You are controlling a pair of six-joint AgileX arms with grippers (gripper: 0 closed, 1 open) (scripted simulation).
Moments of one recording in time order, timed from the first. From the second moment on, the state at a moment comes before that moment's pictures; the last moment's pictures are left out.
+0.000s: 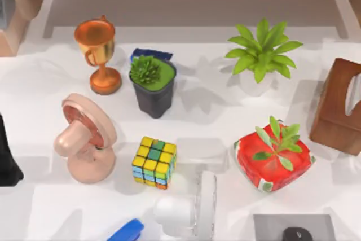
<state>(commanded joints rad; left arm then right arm) 0.00 0.00 0.00 0.00 0.00 0.00 0.00 0.00 0.00 0.00 0.00 0.00</state>
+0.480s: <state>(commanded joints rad) -0.03 0.09 0.09 -0.01 -0.02 0.01 0.00 0.00 0.00 0.00 0.00 0.00</state>
